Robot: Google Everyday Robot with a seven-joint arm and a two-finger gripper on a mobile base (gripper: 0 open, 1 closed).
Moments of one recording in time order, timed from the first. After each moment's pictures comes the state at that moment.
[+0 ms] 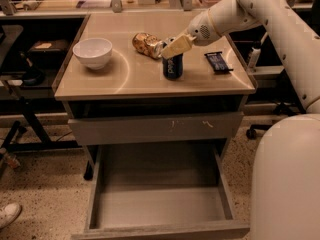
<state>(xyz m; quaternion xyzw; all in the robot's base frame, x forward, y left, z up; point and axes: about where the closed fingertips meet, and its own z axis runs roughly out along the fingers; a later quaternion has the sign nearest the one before) 0.727 -0.053 0.887 -0.48 0.76 0.28 0.34</state>
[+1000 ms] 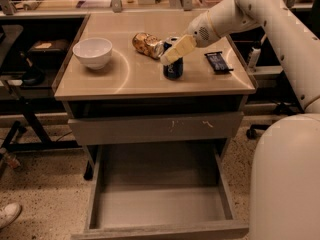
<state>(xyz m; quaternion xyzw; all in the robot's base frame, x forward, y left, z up) 0.727 -0.053 0.887 -0.48 0.76 0.28 0.34</state>
